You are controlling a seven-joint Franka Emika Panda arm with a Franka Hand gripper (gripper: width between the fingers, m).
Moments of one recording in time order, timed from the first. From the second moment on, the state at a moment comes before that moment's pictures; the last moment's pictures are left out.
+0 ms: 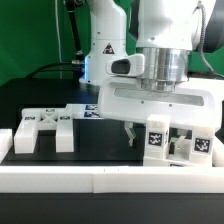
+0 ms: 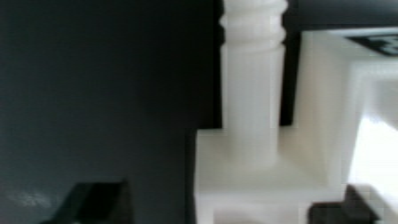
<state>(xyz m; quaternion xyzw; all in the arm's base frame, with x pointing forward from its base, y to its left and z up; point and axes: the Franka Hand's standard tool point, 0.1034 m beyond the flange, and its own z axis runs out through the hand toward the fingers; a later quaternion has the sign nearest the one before) 0.569 0.045 0.017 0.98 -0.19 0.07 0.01</state>
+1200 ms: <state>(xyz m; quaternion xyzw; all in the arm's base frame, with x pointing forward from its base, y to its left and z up) 0.572 0.032 0.059 0.99 -0.15 0.05 0.00</state>
